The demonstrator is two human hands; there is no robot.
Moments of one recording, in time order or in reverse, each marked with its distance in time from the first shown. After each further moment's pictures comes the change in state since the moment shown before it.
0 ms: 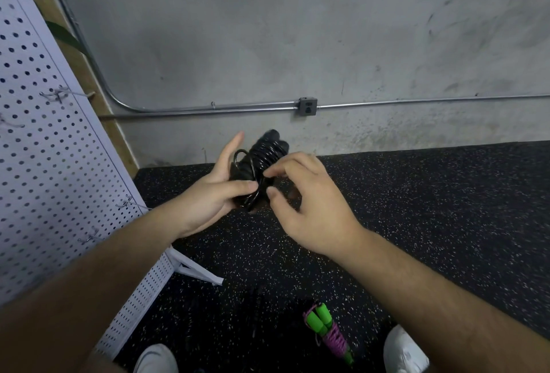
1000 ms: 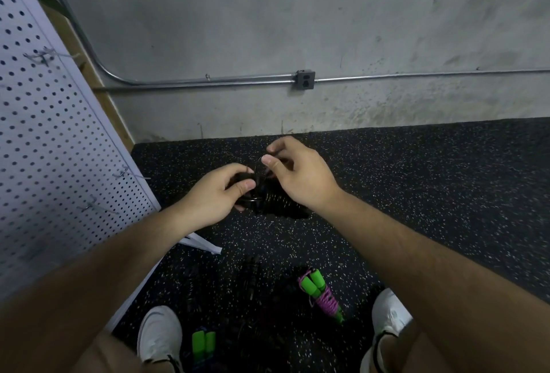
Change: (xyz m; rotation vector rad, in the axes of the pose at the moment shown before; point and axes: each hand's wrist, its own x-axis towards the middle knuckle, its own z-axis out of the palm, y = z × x) left_hand -0.013 -0.059 -0.003 0.638 0.148 -0.015; right_hand -0.002 0.037 0.027 0.058 -0.137 0.350
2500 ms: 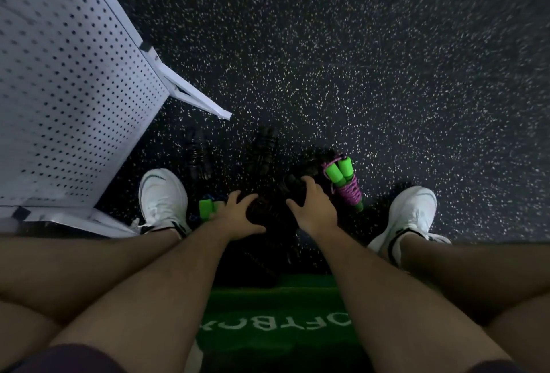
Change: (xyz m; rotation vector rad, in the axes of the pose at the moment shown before) left_hand -0.123 -0.319 0.172 0.416 -0.627 -0.785; right_hand -0.210 0.226 0.259 -0.324 -0.527 0.700
